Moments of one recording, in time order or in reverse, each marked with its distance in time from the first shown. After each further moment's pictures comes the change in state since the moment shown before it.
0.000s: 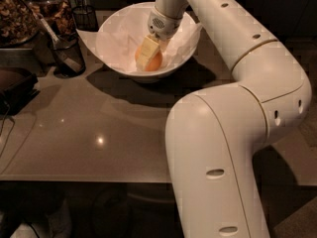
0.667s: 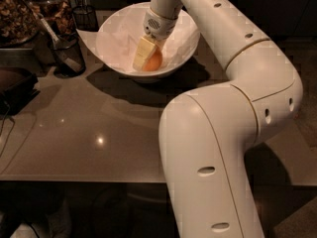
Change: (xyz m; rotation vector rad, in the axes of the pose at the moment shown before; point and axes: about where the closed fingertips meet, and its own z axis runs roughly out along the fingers) arm -0.008 0.004 0.007 -0.009 0.013 -0.020
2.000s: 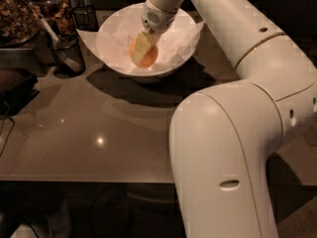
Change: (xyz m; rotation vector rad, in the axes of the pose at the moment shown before) arm -0.012 0.013 -0.026 0.029 -0.084 -0.080
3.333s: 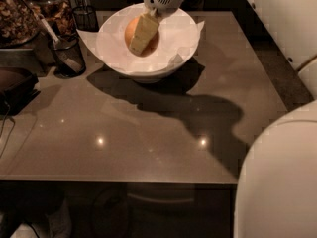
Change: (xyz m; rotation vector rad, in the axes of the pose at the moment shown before) arm -0.008 0.074 -0.086 0.059 -0.106 -0.169
